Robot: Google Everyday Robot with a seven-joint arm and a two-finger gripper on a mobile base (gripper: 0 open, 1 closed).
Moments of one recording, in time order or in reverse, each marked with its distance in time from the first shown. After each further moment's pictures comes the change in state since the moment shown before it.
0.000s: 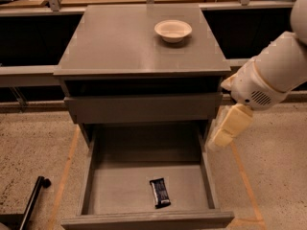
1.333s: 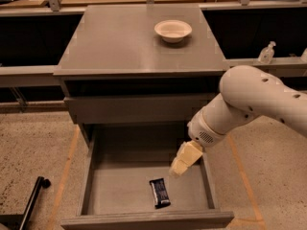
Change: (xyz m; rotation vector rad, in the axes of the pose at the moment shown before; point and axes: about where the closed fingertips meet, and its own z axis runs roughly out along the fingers) arm -0.001 0.029 0.165 -0.165 -0.024 0.104
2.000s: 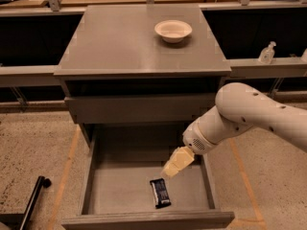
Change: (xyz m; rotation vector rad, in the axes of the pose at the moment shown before) arm 0.004 -0.005 0.043 -0.052 -0.072 0.110
